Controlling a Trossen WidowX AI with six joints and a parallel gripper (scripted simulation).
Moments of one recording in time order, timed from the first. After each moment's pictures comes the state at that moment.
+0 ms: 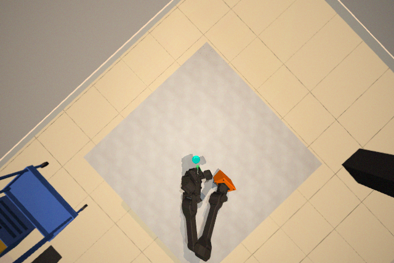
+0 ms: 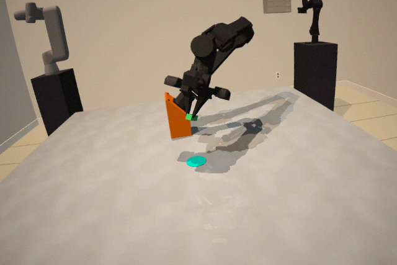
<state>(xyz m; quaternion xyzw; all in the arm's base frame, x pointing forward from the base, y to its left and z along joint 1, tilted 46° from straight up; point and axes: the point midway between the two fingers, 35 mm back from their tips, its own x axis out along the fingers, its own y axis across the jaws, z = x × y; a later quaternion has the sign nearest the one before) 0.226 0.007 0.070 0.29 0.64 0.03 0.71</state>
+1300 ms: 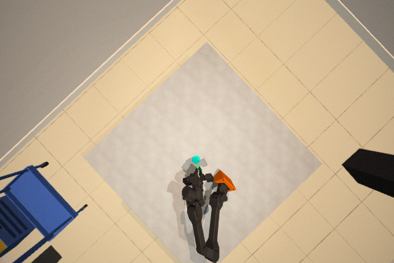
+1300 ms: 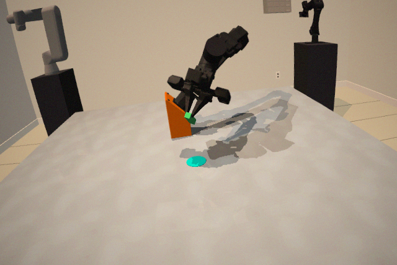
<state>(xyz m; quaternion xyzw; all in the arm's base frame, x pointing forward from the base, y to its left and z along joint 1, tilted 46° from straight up) 0.219 0.008 0.069 0.29 0.55 -0.03 0.78</state>
